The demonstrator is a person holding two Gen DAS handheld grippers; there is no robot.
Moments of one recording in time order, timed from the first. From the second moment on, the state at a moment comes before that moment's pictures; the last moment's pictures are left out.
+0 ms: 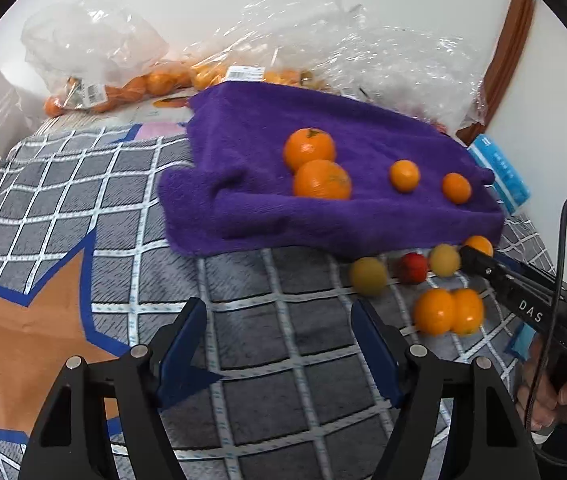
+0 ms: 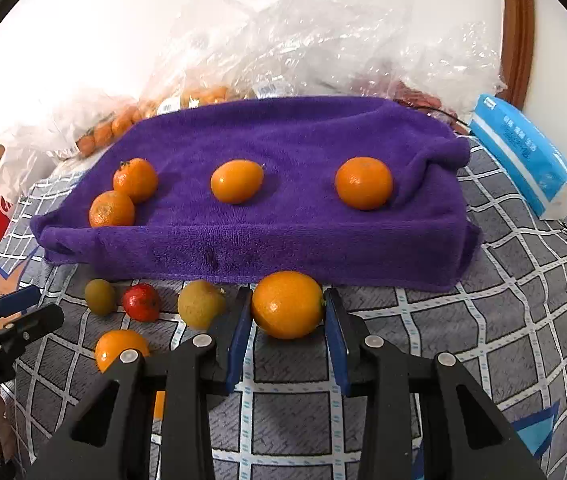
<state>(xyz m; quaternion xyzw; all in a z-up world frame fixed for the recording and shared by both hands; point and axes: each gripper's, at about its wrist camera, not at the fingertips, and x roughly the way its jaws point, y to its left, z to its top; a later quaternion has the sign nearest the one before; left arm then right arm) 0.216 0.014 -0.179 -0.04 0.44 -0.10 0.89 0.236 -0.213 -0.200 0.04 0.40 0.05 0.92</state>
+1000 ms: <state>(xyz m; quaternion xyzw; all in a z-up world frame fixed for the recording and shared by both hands) 0.223 -0.047 -0.173 0.00 0.44 -0.13 0.89 0.175 -0.258 -0.188 0.05 0.39 0.03 0.92</state>
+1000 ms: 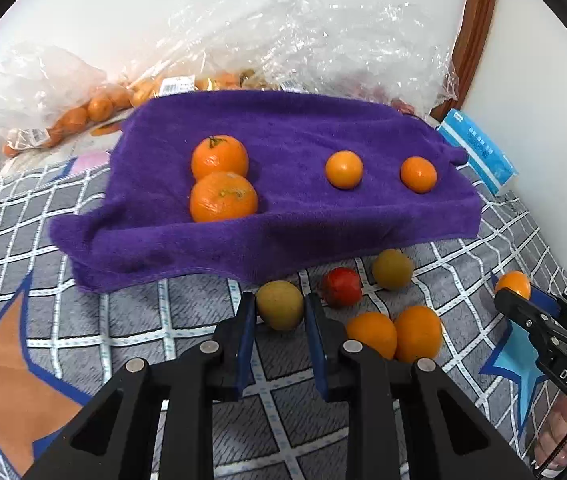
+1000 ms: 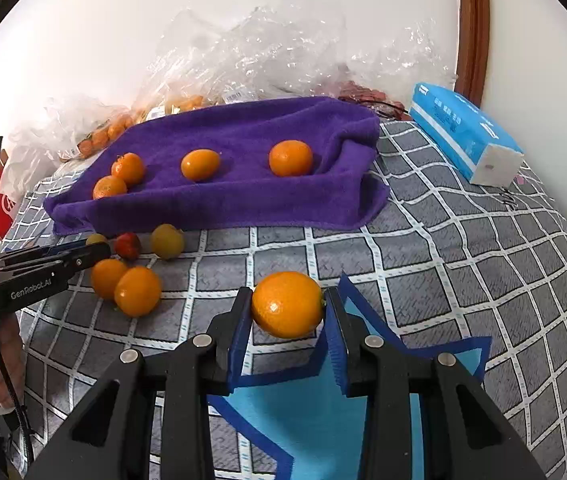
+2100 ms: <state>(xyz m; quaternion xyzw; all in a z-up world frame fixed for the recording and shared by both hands) 0.179 0.001 -0.090 -0.04 0.39 -0.10 0.92 0.150 -0.239 -0.100 0.02 0.33 0.02 0.94</state>
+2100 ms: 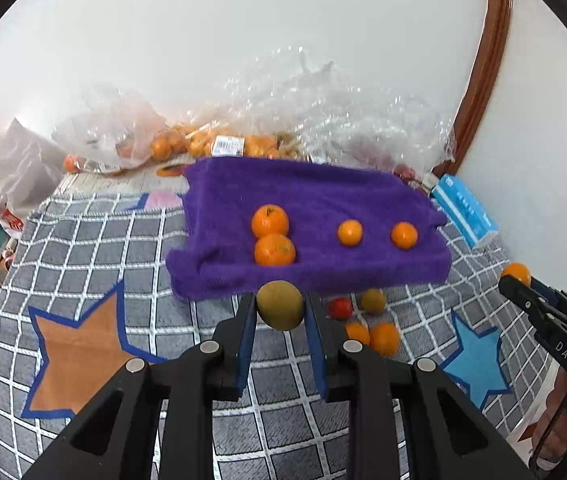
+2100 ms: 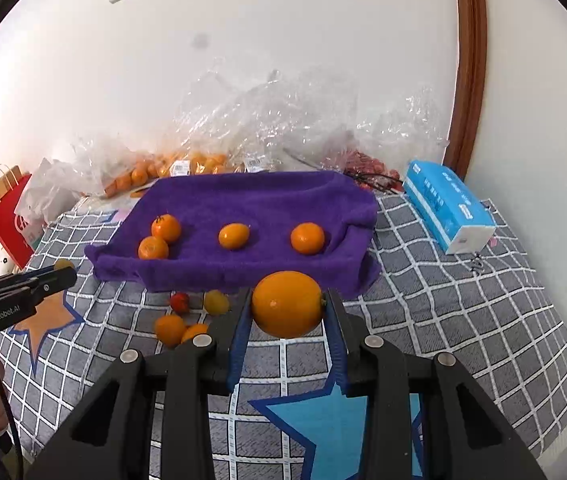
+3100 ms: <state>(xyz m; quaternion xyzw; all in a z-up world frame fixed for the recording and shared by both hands) 0.197 0.001 -0.095 -0.05 0.37 -0.11 0.92 0.177 -0.227 -0.107 0.05 0.33 0.02 0.94</state>
